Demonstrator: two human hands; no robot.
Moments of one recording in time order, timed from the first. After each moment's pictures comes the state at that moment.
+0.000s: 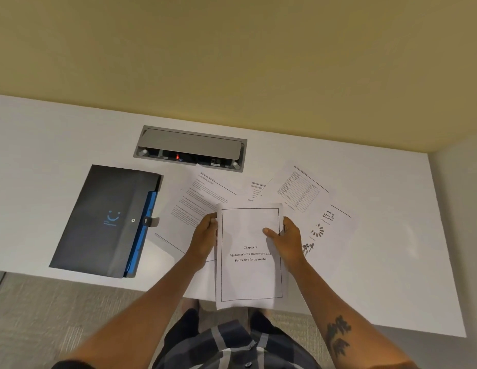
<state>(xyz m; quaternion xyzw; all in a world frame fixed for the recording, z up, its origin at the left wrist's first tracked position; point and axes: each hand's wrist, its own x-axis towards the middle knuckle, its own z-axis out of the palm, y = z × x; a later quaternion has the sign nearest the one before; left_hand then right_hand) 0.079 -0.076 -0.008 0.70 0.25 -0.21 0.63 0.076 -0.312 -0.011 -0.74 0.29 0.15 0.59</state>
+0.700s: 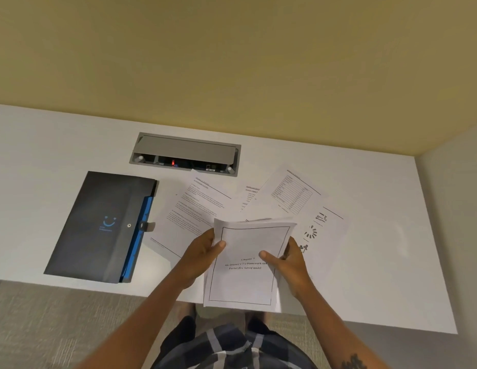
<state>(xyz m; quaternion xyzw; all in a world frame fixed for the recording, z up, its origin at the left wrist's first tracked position) 0.044 -0.064 0.028 0.72 0.08 -0.29 0.63 0.015 -0.336 -0.001 -0.66 0.27 0.18 0.67</state>
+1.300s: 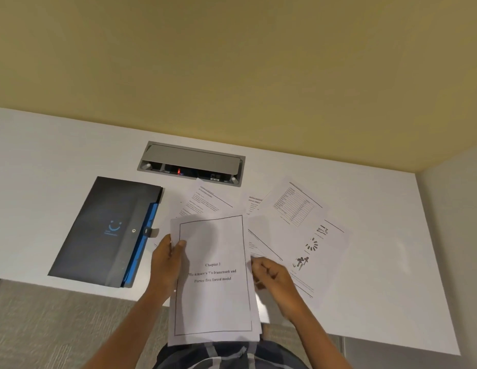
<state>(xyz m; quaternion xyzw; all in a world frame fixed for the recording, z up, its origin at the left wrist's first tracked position) 0.031 -0.011 0.022 0.74 0.28 -0.09 0.60 -0.002 -0.301 0.039 -0.68 0.15 0.25 0.67</state>
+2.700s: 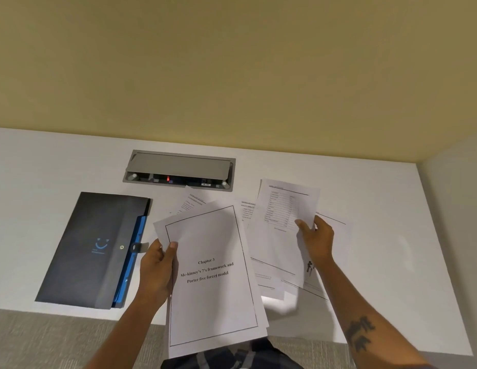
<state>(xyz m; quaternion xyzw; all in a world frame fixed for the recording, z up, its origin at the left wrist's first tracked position) 0.063 -0.023 0.038 0.71 0.33 -0.09 0.61 0.128 -0.409 -0.007 -0.82 0.30 0.01 0.48</state>
